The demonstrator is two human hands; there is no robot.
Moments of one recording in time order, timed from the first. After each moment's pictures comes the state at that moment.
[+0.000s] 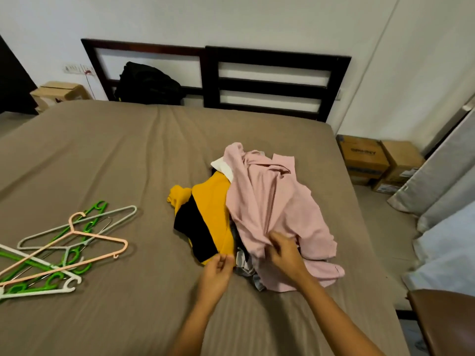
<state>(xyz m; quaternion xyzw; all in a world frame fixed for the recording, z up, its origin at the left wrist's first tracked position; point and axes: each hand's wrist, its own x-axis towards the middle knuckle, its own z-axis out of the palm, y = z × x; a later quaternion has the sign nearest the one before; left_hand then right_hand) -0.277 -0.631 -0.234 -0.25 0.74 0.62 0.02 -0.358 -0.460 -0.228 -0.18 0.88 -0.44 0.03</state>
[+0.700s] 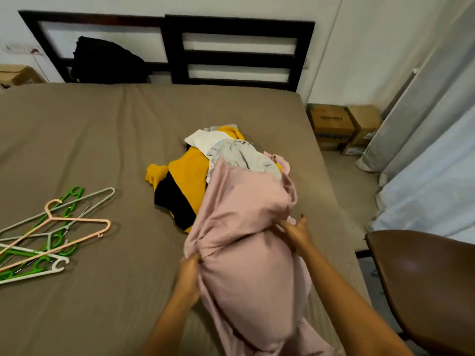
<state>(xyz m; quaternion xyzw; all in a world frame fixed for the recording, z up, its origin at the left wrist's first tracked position) -0.210 -0.620 -0.236 -0.39 0.54 0.75 0.03 -0.302 -0.386 -0.211 0.28 0.71 -0.63 0.11</state>
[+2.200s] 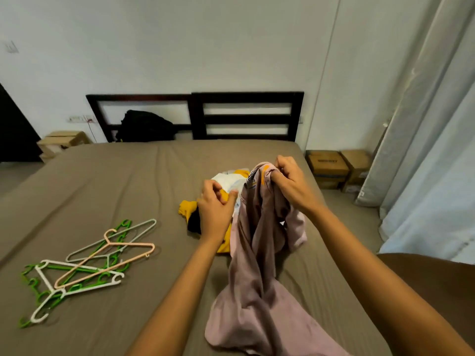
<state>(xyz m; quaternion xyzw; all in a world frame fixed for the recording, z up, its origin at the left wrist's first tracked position) -0.184 -0.631 0.012 -0.05 0.81 0.50 -0.30 -0.219 -0.457 0.069 -0.21 0.83 -0.50 -0.14</state>
